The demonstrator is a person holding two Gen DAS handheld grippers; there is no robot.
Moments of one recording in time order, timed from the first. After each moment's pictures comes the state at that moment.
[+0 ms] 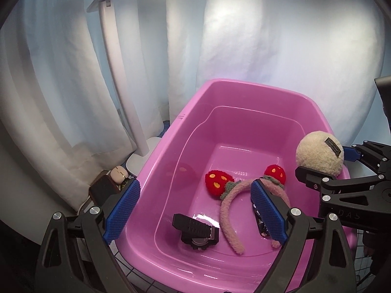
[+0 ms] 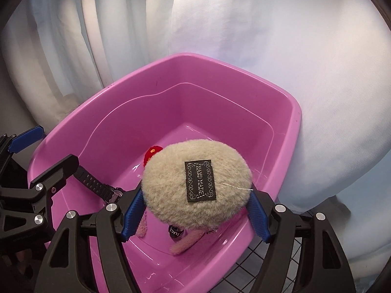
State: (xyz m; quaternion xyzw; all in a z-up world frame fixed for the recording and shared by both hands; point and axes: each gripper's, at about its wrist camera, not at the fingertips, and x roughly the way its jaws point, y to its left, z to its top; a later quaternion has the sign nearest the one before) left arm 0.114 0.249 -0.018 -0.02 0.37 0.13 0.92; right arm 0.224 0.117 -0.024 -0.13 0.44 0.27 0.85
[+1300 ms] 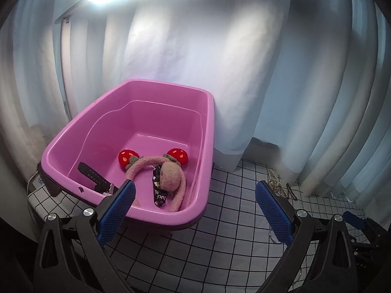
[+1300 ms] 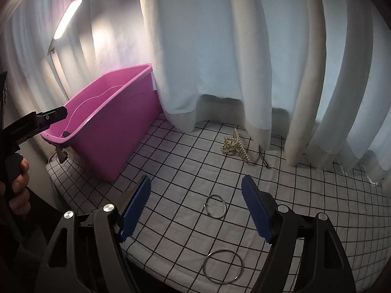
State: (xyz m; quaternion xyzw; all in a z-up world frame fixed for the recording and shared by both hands) left arm 0.034 0.108 -0.001 -0.09 0.34 -0.02 0.94; right arm 0.020 -0.168 -0.029 0.02 0.40 0.10 0.91
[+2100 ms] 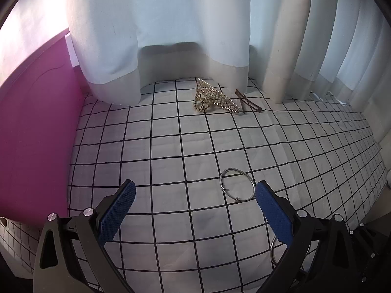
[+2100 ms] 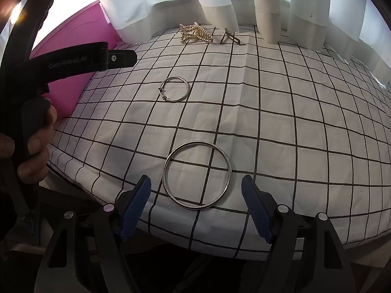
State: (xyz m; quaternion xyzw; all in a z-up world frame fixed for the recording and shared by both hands) left arm 0.087 -0.070 -0.141 0.08 0.46 -0.17 0.87; right arm -0.032 -0.201 -0.178 0.08 0.55 0.06 0.83
